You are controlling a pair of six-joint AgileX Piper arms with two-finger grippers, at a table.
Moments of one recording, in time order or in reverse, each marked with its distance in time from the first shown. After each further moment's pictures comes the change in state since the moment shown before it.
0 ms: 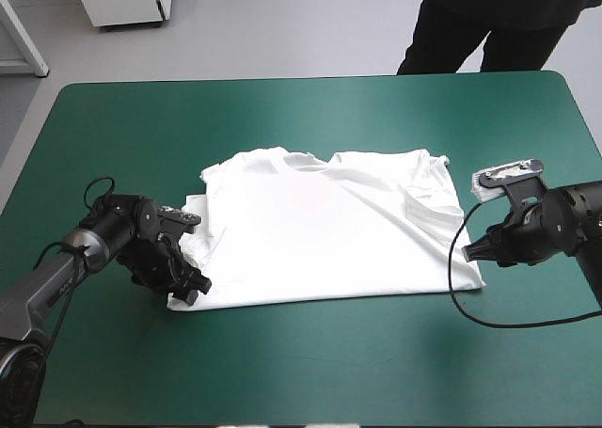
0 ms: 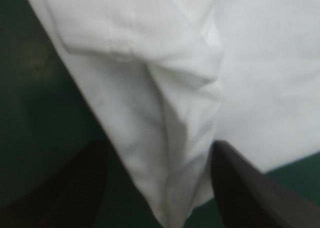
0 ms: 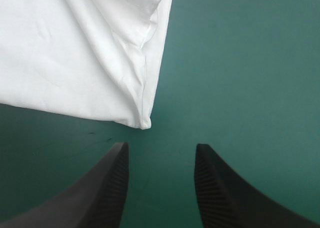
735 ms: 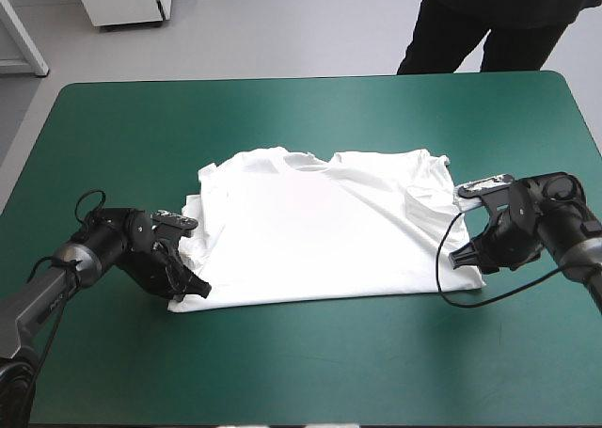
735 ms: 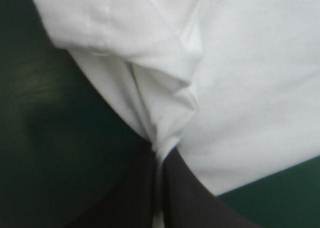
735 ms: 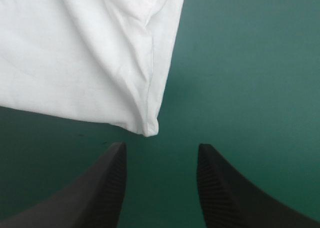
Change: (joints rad) left arm 0.008 -0.038 0.085 -0.057 -0.101 0.041; right arm 0.000 0.194 0.060 0.004 -0.054 -0.007
